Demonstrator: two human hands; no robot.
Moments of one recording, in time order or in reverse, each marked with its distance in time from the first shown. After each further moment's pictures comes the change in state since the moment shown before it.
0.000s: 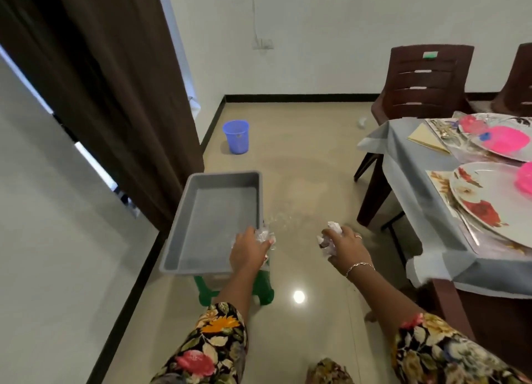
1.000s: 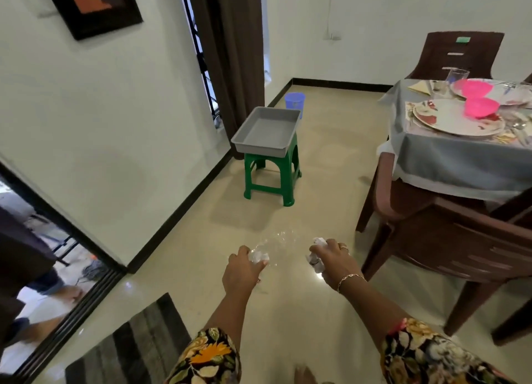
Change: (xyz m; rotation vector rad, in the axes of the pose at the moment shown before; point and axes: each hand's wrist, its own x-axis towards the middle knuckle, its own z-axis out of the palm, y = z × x) left_hand -0.695 -0.168 0.130 -0.066 0.172 -0.289; right_hand -0.621 0.147 0.064 -0.124 -0.163 -0.441
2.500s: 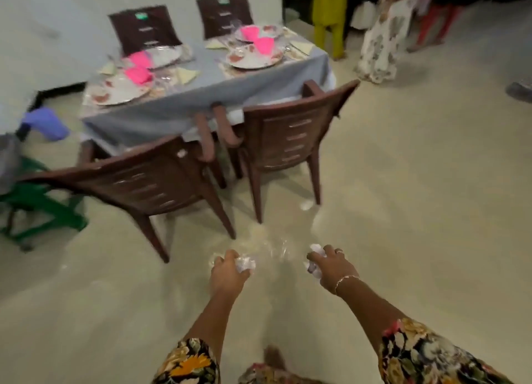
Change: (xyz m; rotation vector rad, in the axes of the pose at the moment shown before) left_hand -0.514 0.273 0.419 0.281 -0.473 0.540; right_hand -0.624 0.491 0.005 0.185 -0.046 0.743
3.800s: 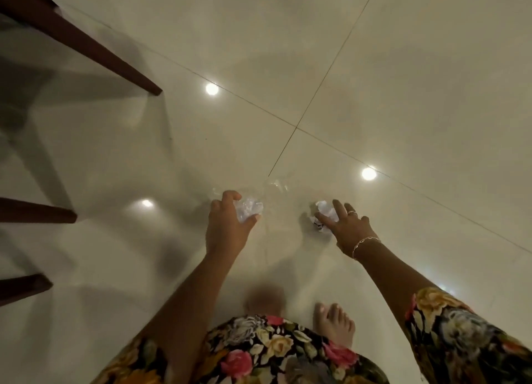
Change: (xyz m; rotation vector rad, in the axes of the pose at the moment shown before) left_hand 0.365 0.104 0.604 0.320 -0.461 0.342; right_hand 0.310 0.423 0.473 0.132 -0.345 0.464
